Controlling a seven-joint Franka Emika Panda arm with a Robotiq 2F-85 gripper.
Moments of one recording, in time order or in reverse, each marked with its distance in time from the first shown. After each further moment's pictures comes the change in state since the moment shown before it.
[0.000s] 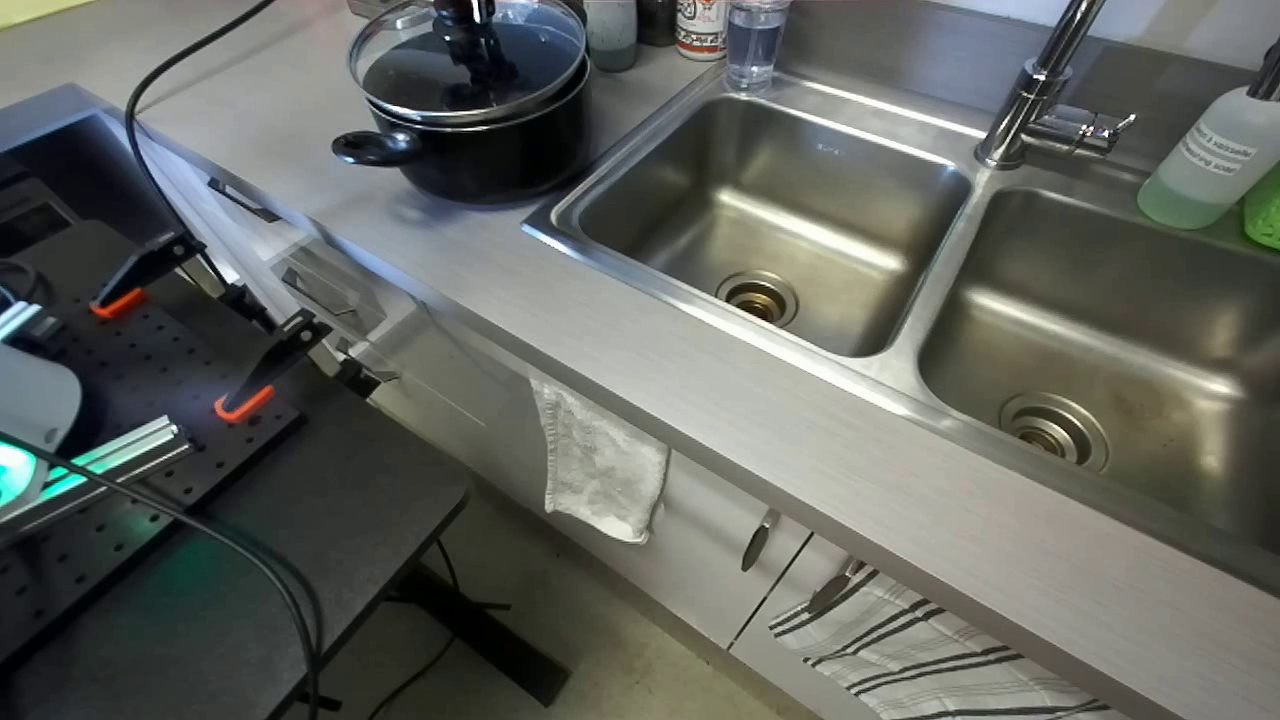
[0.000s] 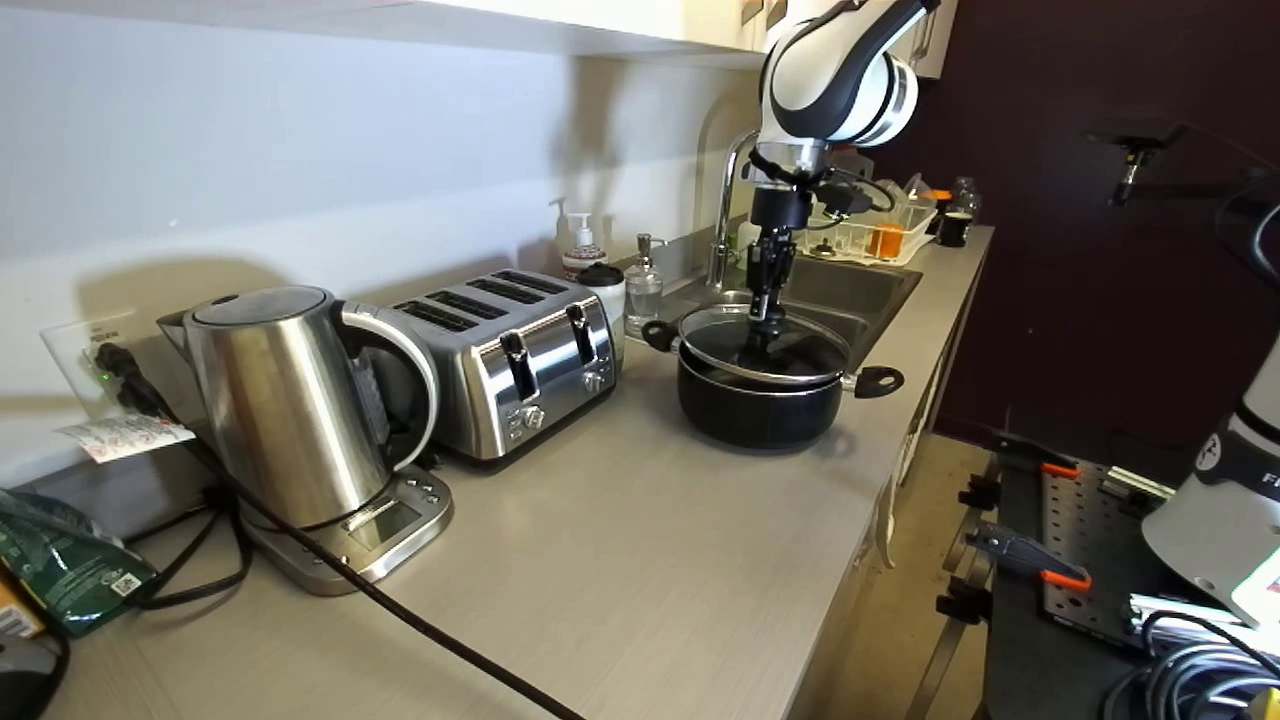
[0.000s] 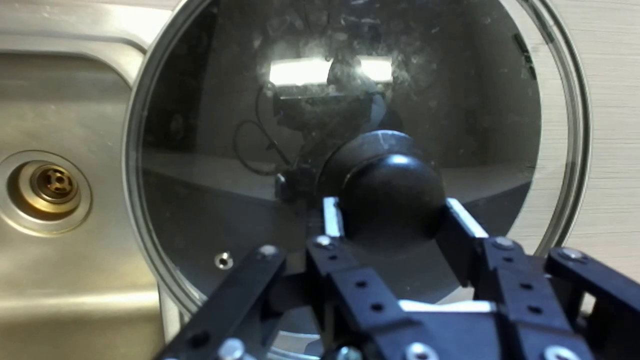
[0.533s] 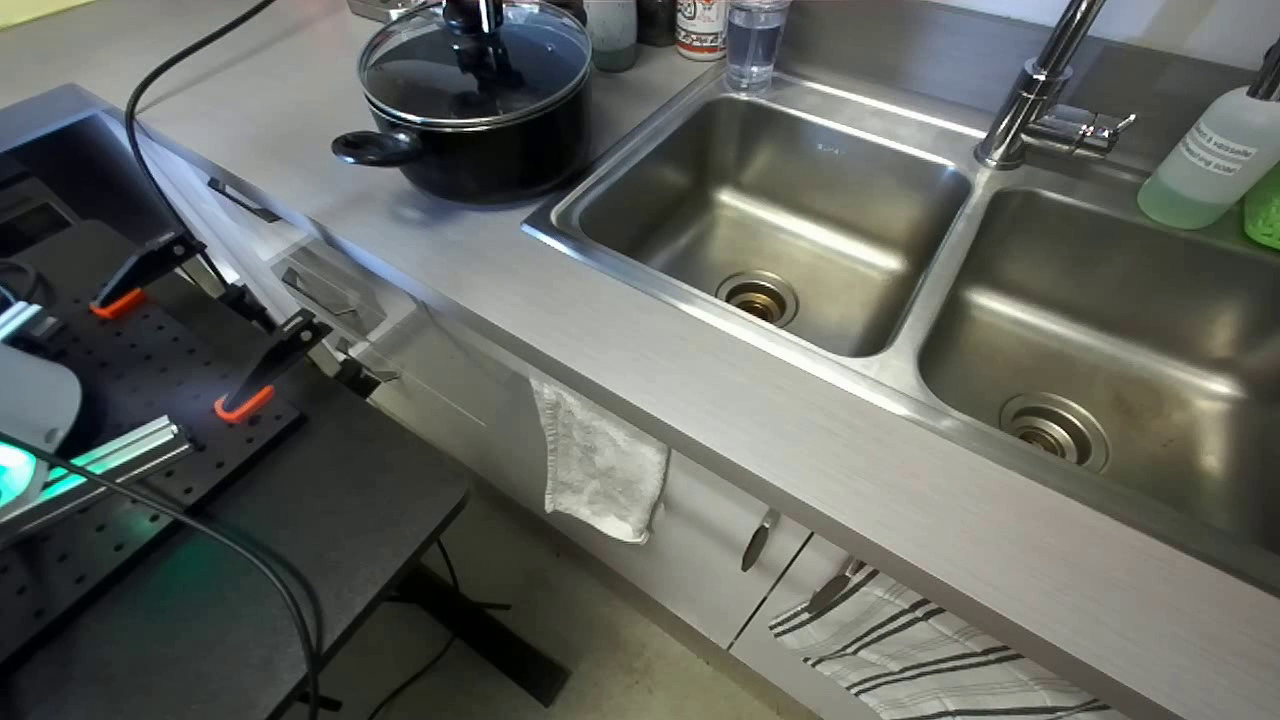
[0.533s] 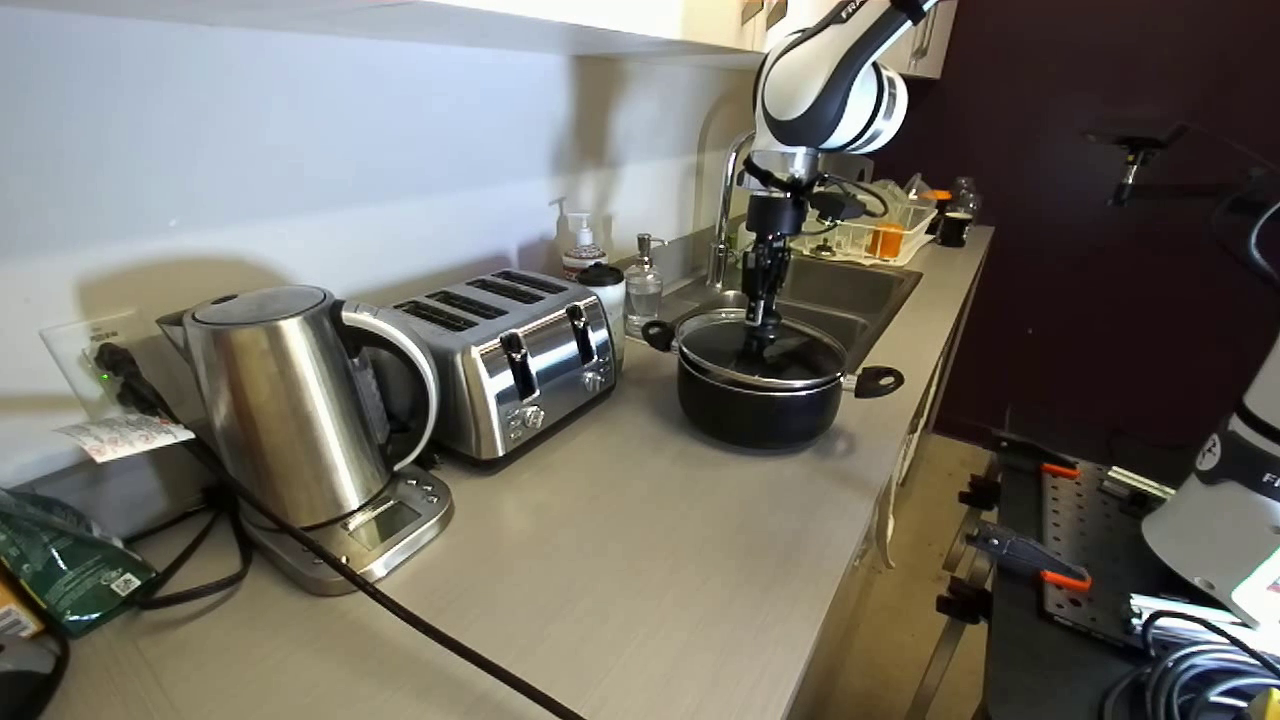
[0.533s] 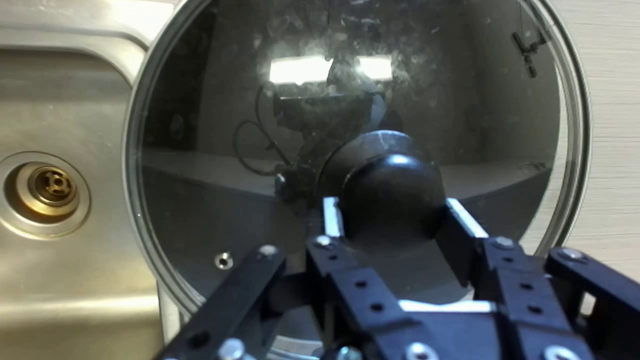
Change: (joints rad) arm -0.010 0.039 0.008 0.028 -0.001 0.000 0.000
